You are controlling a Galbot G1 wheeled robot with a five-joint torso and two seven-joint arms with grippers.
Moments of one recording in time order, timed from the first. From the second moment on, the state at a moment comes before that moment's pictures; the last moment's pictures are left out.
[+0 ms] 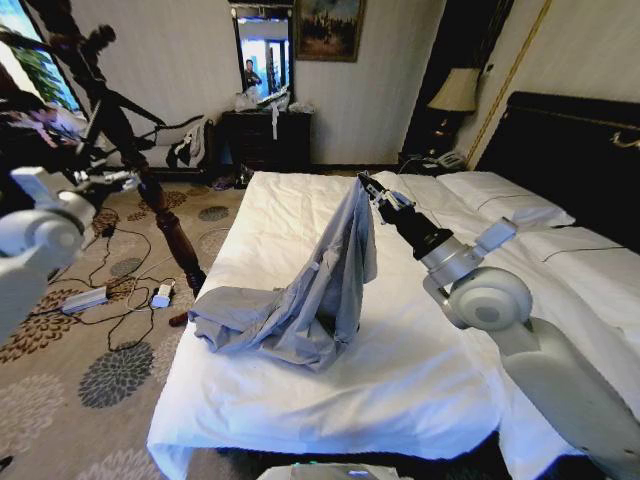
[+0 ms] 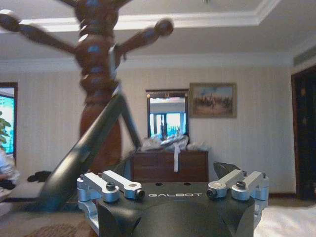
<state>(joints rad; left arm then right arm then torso) 0.13 -0.42 0.06 -1.48 -1.22 0.17 -0.16 -0.72 0.74 0.27 2.25 1.34 -0.10 0.11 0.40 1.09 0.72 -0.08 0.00</state>
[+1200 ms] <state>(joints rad) -0.29 -0.49 0.30 -1.10 -1.33 0.56 -0.10 -0.83 0.72 0.31 2.25 1.30 -0.09 0.09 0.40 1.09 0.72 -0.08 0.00</state>
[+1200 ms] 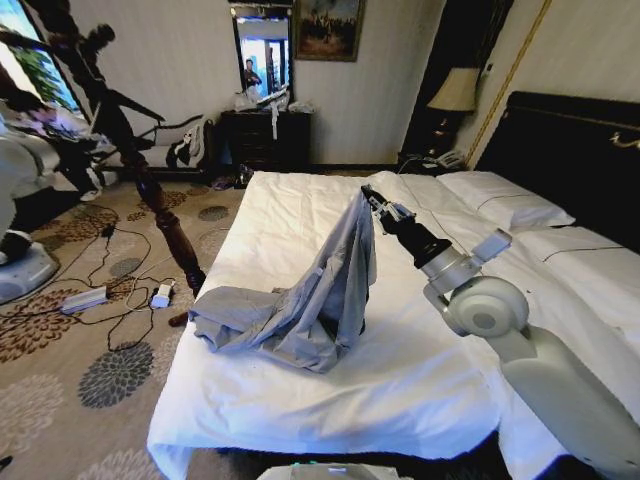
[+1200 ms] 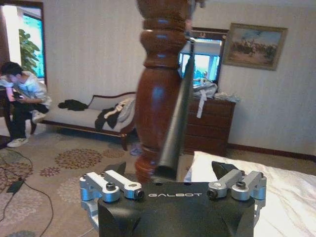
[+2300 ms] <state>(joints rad) -0.45 -0.56 0.39 -1.09 -1.33 0.50 -0.03 -0.86 0.71 0.33 2.24 1.29 -0.09 0.09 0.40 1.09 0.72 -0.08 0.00</state>
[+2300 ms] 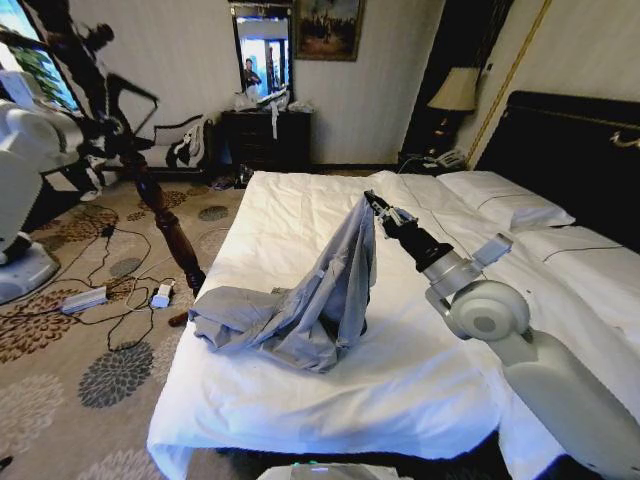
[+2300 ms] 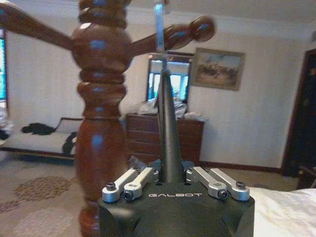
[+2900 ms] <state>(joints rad) 0.14 -0.24 -0.04 -1.89 -1.60 0.43 0.02 -0.94 0.66 0.40 2.27 1.27 -0.13 0.22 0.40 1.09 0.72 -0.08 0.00</state>
